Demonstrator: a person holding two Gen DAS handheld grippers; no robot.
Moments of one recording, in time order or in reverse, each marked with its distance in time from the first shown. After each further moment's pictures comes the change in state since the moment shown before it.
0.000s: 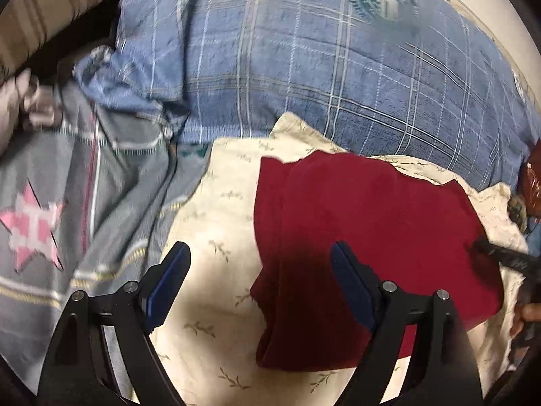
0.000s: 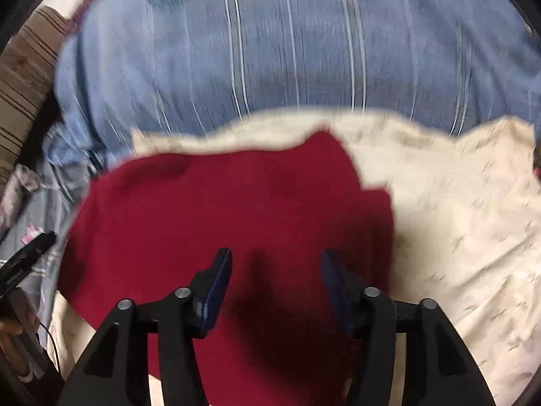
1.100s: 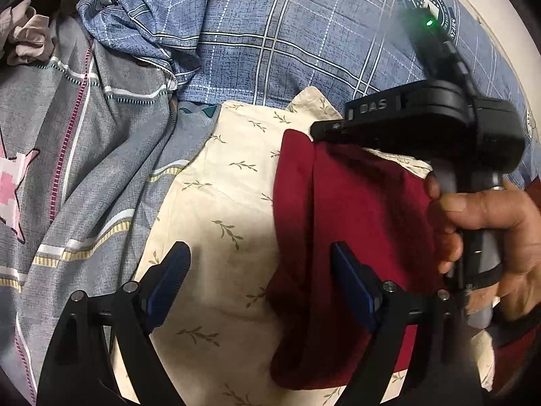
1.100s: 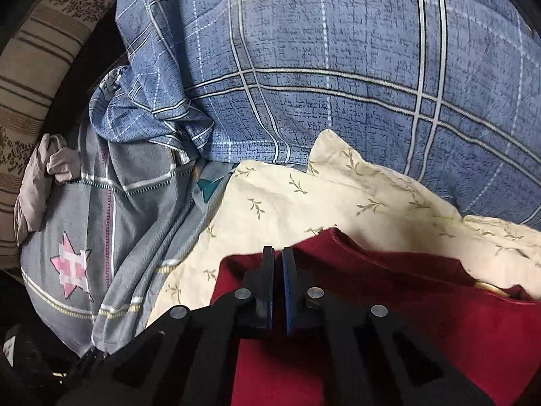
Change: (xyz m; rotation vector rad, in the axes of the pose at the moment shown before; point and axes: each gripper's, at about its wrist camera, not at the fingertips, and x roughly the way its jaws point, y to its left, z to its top) left arm 0.036 0.029 -0.006 -0.125 0.093 -0.081; right arm 0.125 0.252 0.099 -0.257 0.143 0.307
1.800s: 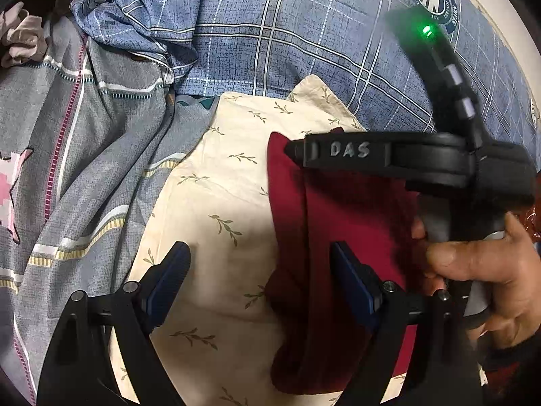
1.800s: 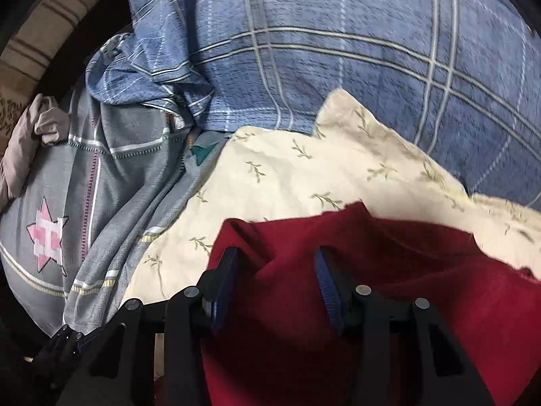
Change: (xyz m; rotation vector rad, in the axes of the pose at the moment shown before) left arm 0.008 -0.002 -0.001 0.017 0.028 0.018; right arm 0.009 0.014 -0.023 -0.087 0.015 -0.076
